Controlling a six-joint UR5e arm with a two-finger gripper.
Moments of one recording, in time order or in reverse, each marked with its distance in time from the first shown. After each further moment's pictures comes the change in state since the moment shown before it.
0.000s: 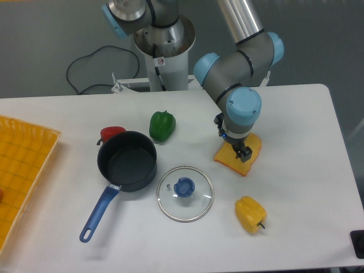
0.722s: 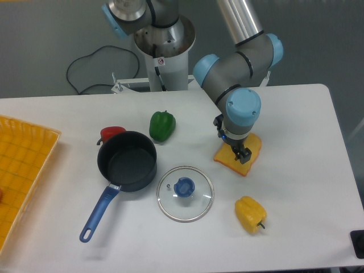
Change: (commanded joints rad) arm 0.008 -0.028 0.006 0.057 -0.005 0.034
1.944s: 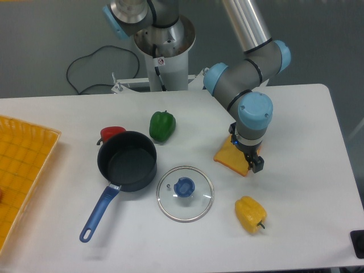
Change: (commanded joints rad) arm 0.025 -0.040 0.017 0.098 0.000 0.124
